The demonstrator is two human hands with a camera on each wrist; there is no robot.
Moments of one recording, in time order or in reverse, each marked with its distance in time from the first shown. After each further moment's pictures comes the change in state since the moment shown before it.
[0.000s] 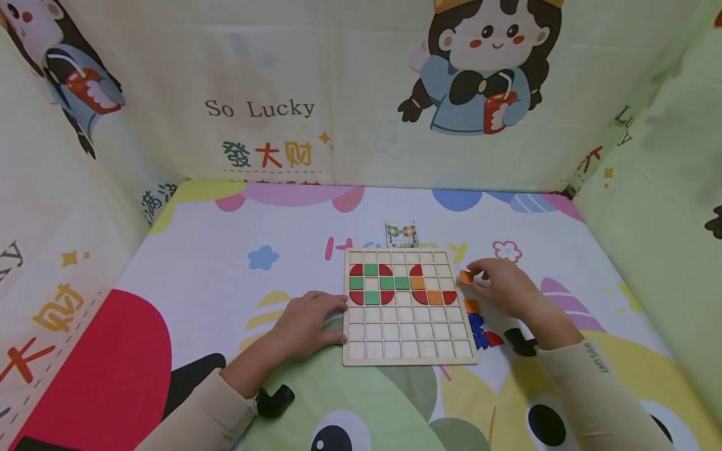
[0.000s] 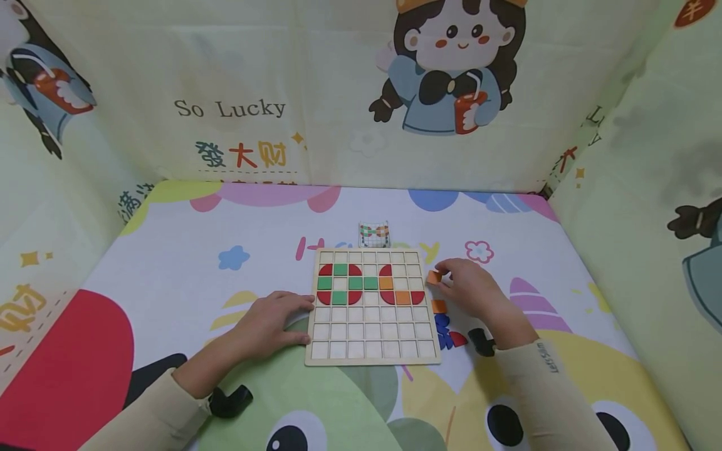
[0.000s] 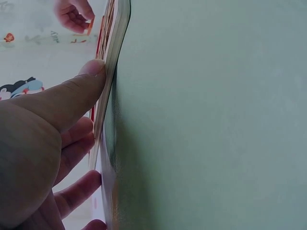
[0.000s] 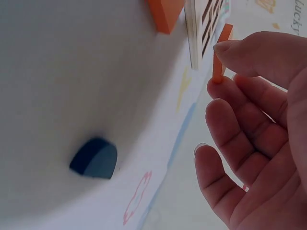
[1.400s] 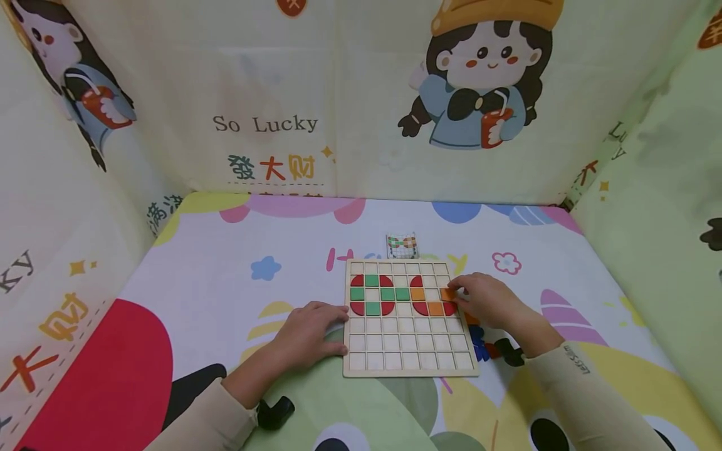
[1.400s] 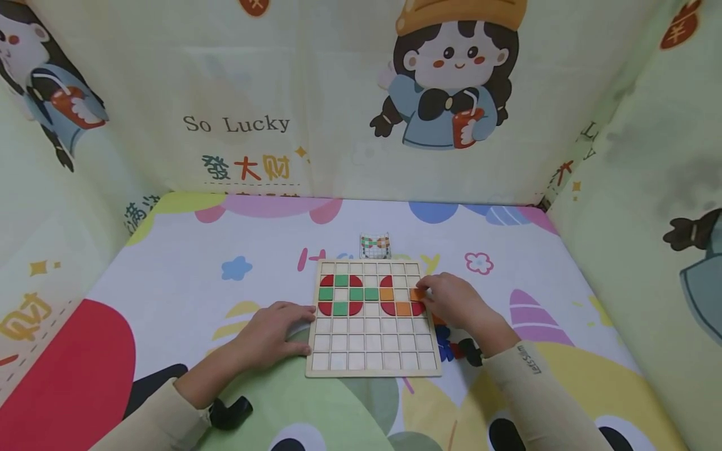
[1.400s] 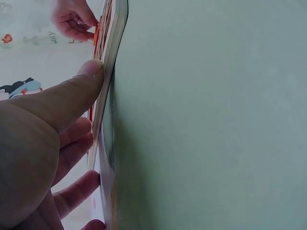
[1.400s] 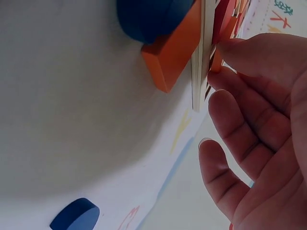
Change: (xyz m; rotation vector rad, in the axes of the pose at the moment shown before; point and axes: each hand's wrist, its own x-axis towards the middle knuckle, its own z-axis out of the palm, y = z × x) left_hand -0.001 0.002 0.003 -0.001 -0.016 -0.025; right_hand 0.008 -0.020 0.015 -0.128 -0.048 -0.107
